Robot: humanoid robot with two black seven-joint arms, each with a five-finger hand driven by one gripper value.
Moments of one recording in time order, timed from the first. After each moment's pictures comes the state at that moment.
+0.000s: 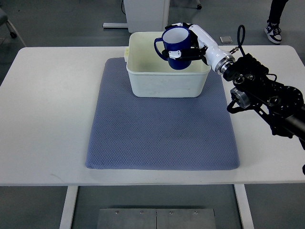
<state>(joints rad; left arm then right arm) -0.04 0.00 -0.10 -0.15 0.08 0.06 -0.04 1.07 -0.15 0.39 0.75 -0.68 -0.06 0.31</state>
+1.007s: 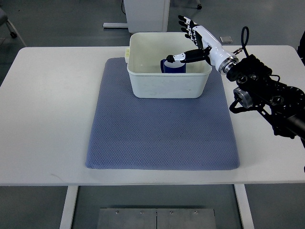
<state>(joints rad) -0.04 0.00 -0.10 -0.15 0.08 0.06 -0.04 1.08 -0.18 0.40 0.74 -0.66 -0.06 0.30</state>
